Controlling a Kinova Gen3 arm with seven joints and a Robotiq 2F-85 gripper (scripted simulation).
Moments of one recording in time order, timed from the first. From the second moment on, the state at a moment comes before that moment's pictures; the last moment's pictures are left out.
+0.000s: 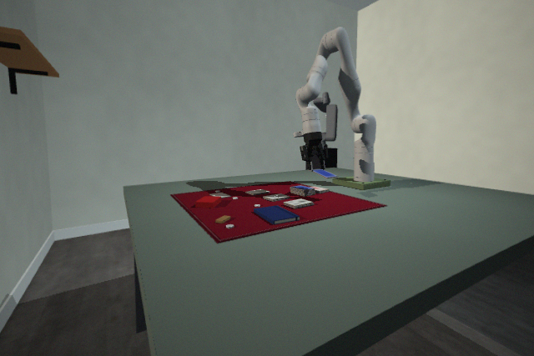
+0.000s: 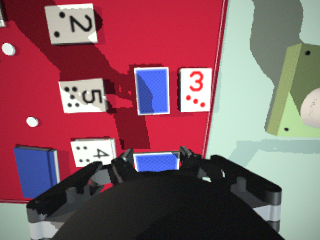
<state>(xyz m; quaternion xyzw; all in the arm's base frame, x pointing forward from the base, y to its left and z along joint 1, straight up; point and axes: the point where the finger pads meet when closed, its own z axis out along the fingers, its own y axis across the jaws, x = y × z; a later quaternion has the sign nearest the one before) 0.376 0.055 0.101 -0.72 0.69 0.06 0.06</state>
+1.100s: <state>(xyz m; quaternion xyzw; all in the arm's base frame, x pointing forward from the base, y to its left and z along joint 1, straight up) 0.377 0.057 0.104 -0.71 0.70 -0.05 -0.04</state>
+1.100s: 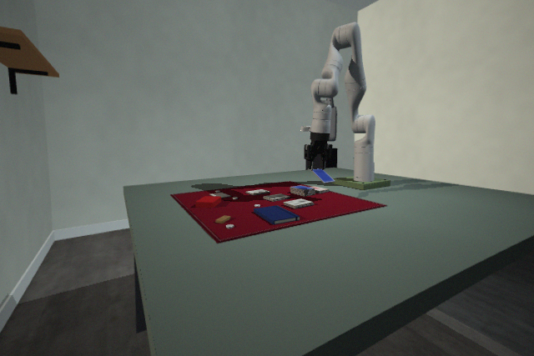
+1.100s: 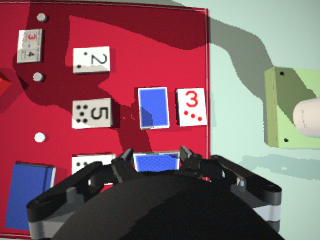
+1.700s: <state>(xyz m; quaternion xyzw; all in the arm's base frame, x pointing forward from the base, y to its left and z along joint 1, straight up) 0.378 0.060 0.106 -0.70 0.69 -0.14 -0.13</state>
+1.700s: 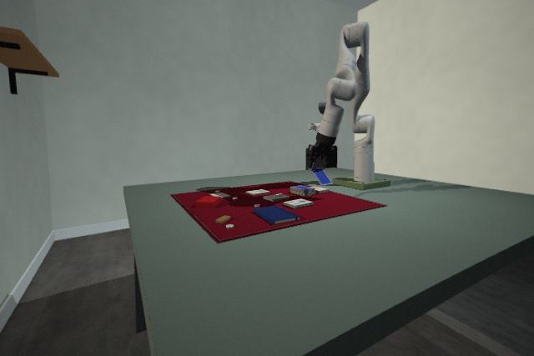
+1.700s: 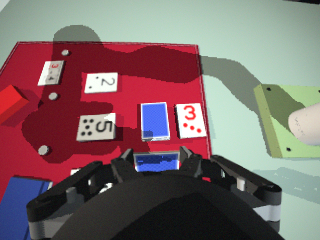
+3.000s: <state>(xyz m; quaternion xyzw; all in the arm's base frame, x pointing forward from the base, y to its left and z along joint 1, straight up) 0.377 0.079 0.101 -0.62 0.59 -0.38 -0.36</state>
